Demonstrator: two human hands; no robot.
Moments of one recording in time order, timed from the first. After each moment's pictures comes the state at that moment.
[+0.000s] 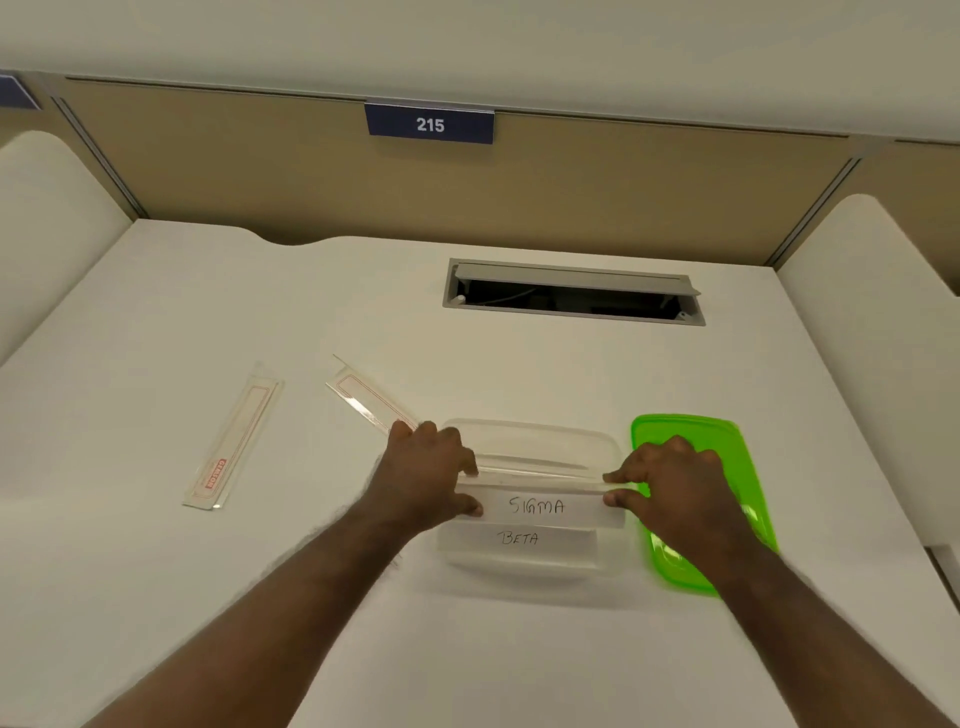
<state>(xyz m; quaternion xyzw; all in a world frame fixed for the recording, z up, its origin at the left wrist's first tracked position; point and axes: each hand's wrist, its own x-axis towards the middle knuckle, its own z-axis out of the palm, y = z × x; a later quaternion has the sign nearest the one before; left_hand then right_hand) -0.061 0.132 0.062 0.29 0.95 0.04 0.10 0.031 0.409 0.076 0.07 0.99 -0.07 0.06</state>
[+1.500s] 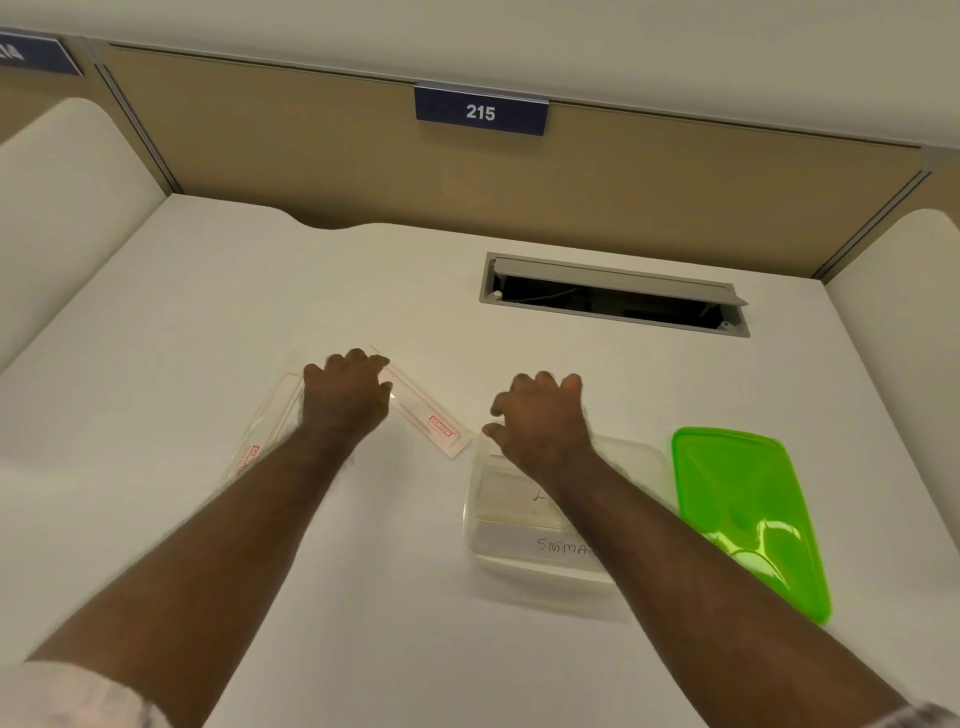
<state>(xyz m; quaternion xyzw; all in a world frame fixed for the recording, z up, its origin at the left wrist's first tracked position) -0.172 0.026 0.020 0.07 1.00 0.04 -0.04 -0.093 0.252 0.064 -0.05 1.00 0.02 0.01</state>
